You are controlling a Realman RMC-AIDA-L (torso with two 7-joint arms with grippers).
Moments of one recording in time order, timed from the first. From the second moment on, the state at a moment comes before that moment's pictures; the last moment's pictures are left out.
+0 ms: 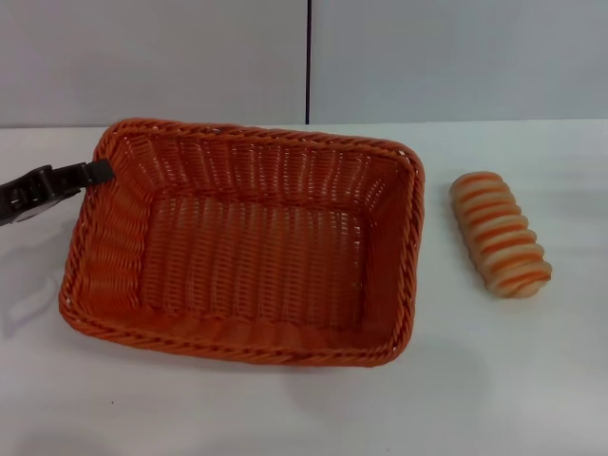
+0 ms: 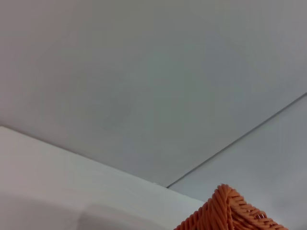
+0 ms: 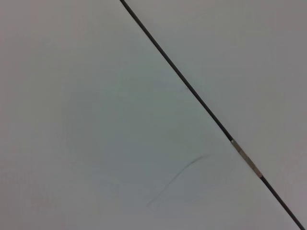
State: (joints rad) left arm -0.29 -2.07 0.67 0.86 1.87 1.43 -2.14; right arm 0.34 2.02 -0.46 -0.29 -1.28 -1.21 1.30
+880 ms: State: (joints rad) left arm -0.30 -2.04 0.73 0.86 1.86 1.46 -2.15; right arm 0.35 2.01 -0.46 -0.28 -1.27 -1.19 1.31
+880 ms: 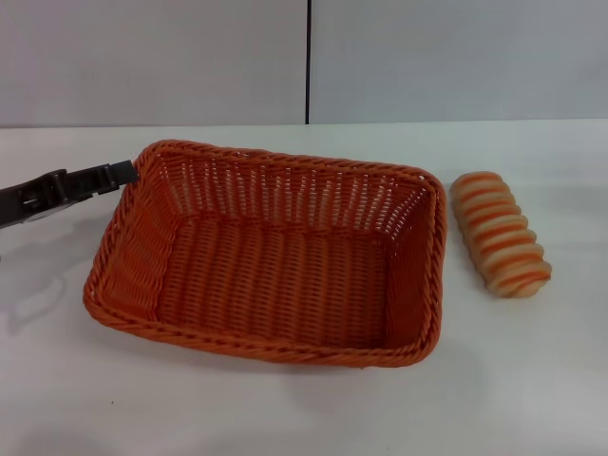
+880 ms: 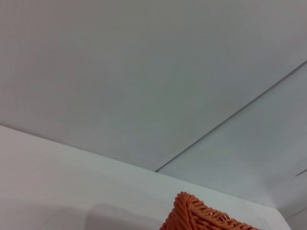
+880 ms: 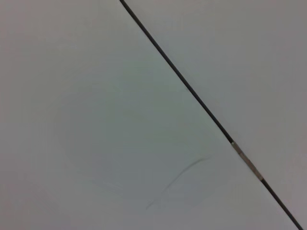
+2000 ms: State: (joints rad) left arm -0.31 -2.06 0.49 0.42 1.37 1.62 -0.96; right arm 0.70 1.86 -0.52 -0.77 -2.35 -1.53 2.12
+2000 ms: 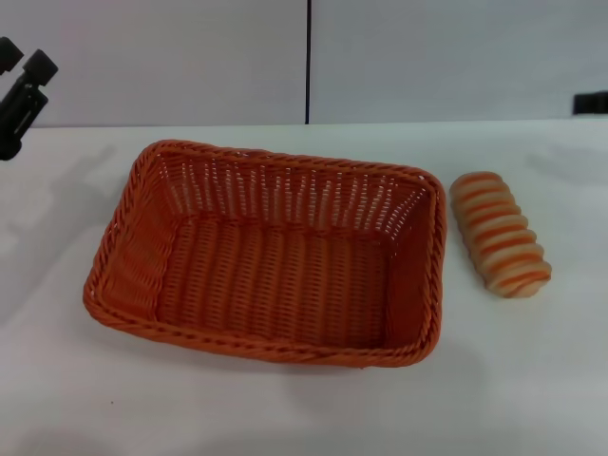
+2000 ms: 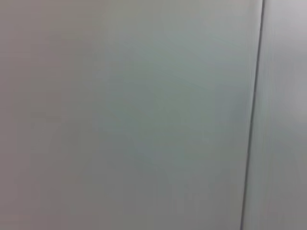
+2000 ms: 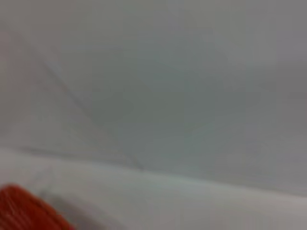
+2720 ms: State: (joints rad) left arm -0.31 -2.06 0.47 0.30 1.30 1.62 -0.79; right arm 0.83 1.91 -0.84 -0.69 -2.50 -1.46 2.24
